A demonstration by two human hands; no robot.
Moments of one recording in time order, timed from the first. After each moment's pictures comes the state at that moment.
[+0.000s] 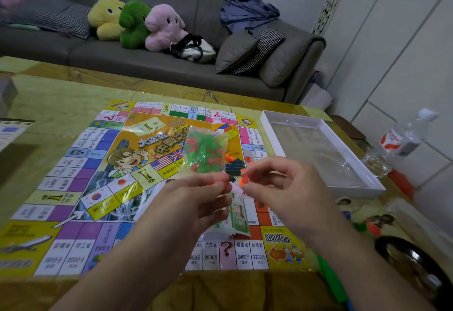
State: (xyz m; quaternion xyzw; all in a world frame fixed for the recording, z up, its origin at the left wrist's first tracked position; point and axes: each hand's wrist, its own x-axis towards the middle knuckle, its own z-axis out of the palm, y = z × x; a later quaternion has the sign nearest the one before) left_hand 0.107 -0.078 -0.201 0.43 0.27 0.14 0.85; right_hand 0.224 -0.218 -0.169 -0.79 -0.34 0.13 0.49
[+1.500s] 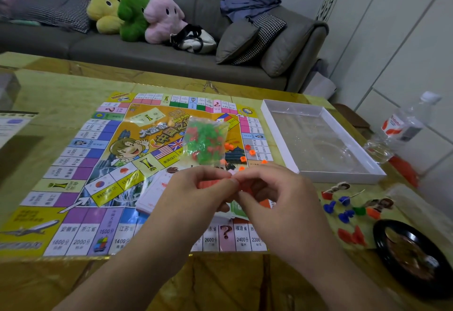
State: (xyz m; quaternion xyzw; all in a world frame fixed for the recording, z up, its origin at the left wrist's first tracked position) left_hand 0.108 -0.093 -0.216 0.63 0.28 0.17 0.71; right_hand 0.198 -0.232 -0.202 -0.79 -0.43 -0.01 0.44
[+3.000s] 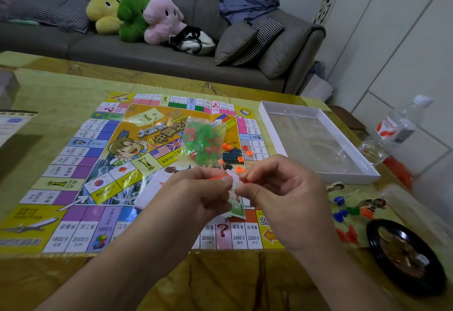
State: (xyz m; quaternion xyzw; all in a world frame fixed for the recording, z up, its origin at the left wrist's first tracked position) left_hand 0.104 -0.093 -0.204 0.46 0.24 0.12 0.85; right_hand 0.198 -0.236 -0.193 -0.70 -0.33 0.09 0.62
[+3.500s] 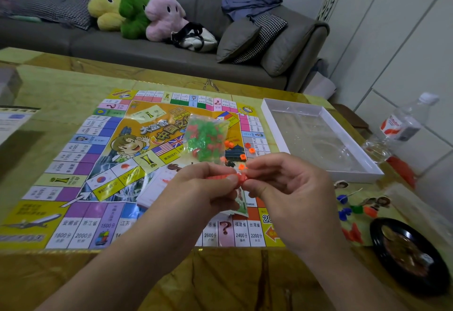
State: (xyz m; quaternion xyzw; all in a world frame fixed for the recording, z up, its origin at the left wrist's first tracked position) left_hand 0.103 -0.097 -0.203 0.50 0.23 0.14 0.83; right_hand 0.193 -0.236 -0.189 -0.72 -0.35 0.05 0.60
